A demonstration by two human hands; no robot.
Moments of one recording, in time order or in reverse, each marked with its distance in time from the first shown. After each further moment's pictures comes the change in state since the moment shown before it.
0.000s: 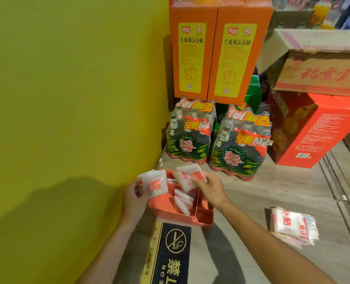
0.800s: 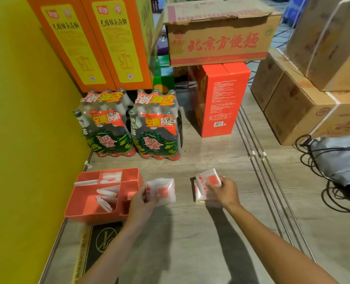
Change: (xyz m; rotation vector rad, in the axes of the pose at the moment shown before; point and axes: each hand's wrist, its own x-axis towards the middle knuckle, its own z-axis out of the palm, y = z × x) left_hand -0.110 0.010 0.236 0.131 -0.423 -0.069; right_hand -0.097 0.173 -0.241 -0.007 0.449 0.418
